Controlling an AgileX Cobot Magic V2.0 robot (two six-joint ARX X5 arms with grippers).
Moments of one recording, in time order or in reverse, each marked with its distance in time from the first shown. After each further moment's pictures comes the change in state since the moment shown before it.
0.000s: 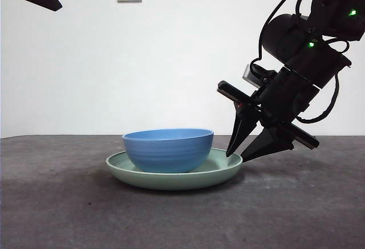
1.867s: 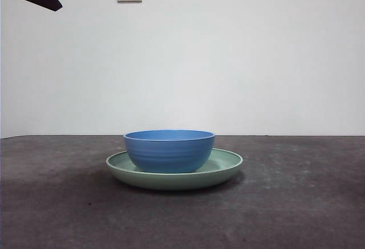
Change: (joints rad) left arm 0.000 0.000 0.000 0.000 0.000 0.000; right arm 0.147 -0.969 0.000 -0.818 0.008 -0.294
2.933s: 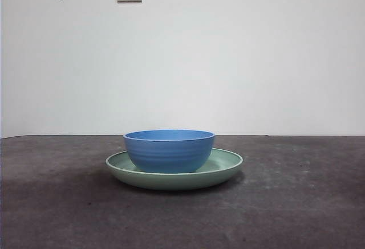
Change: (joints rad) left arm 0.000 0.000 0.000 0.000 0.000 0.000; right arm 0.000 0.000 0.000 -0.011 0.004 -0.025
